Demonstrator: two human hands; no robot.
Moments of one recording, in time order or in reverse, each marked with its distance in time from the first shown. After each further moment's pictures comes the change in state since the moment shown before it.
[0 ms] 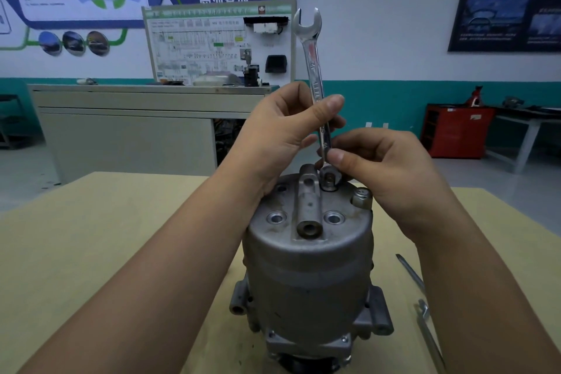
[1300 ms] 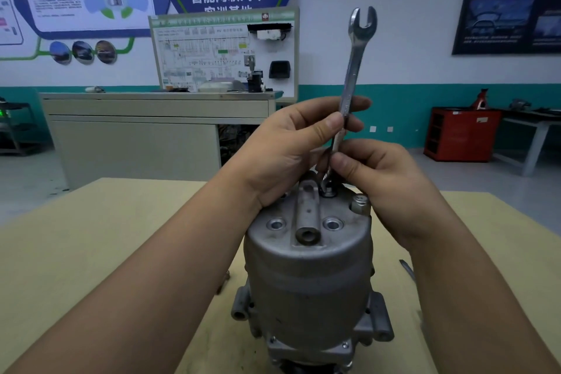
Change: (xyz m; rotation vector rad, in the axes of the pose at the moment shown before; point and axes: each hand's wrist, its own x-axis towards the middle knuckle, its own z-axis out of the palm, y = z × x) left_hand -0.005 0.005 0.003 -0.230 -0.278 -0.059; right_hand -0.001 0.006 0.004 0.214 -0.046 0.083
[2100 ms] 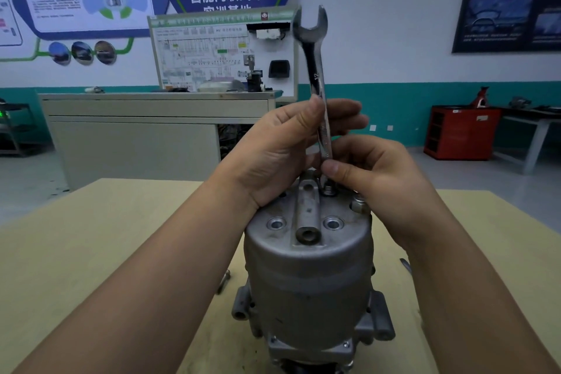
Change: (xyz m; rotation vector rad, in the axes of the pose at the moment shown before) left_hand -0.002 0.001 -0.005 -0.103 -0.037 -0.024; right_hand 0.000 -0.006 0.005 -0.104 0.033 -0.012
